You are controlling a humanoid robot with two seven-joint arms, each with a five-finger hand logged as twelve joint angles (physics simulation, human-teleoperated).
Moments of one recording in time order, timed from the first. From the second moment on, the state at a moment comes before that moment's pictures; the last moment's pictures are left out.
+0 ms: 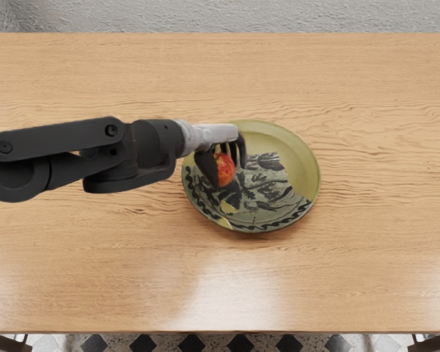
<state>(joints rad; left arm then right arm) -1.31 0.34 -0.14 -1.52 1.00 -0.11 0.61 0.00 0.00 -0.14 0.24 0.07 0.09 -0.05</state>
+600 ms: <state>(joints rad) -1.28 0.33 -0.12 -1.50 1.01 -0.10 0.61 0.01 0.00 -0.14 0.24 0.07 0.09 -0.05</state>
